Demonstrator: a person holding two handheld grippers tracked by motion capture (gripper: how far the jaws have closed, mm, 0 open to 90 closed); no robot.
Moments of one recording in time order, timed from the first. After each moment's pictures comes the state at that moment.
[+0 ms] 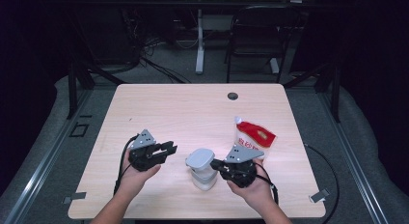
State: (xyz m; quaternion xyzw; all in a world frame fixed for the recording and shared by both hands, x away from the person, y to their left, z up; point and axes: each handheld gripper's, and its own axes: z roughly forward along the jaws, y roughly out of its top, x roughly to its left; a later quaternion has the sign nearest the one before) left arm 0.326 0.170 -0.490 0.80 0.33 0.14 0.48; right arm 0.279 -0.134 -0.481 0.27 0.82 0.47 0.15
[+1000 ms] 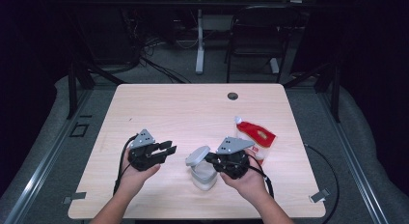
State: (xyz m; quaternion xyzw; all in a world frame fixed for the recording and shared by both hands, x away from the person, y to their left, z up) left arm 0.328 0.172 -0.491 0.80 0.34 0.13 0.48; right arm 0.295 -0.115 -0.465 0.27 0.83 0.46 0.15
